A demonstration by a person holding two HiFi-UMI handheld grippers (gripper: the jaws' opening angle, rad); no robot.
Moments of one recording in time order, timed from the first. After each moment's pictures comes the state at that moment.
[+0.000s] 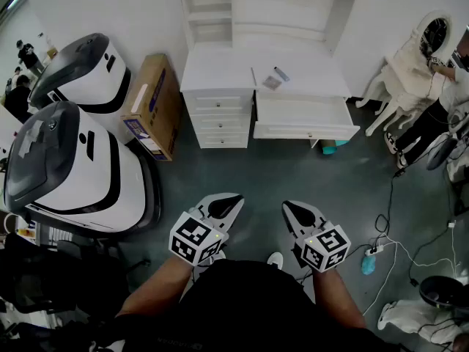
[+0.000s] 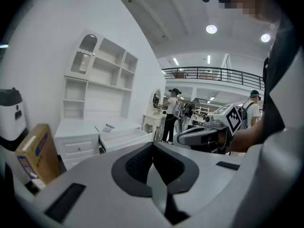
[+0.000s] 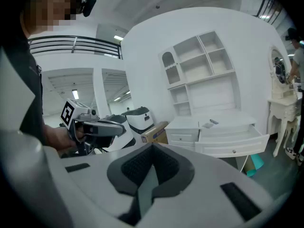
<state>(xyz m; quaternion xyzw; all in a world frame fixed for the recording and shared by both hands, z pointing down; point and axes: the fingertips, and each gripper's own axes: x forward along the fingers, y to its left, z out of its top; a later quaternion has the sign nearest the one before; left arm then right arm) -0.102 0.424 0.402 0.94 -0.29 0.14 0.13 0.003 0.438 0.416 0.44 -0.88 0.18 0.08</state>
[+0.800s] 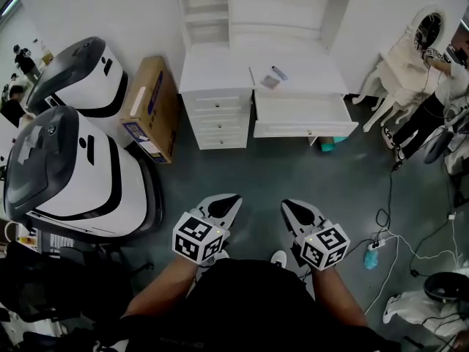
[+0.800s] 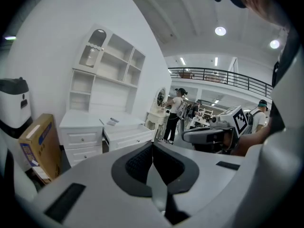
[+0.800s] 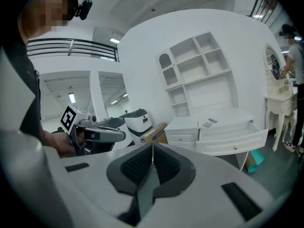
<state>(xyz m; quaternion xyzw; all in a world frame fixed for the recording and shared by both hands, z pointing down) -0.122 0.421 0.421 0.93 -0.31 0.14 0.17 -0.013 0.441 0.419 0.45 -0.87 0.19 0.06</state>
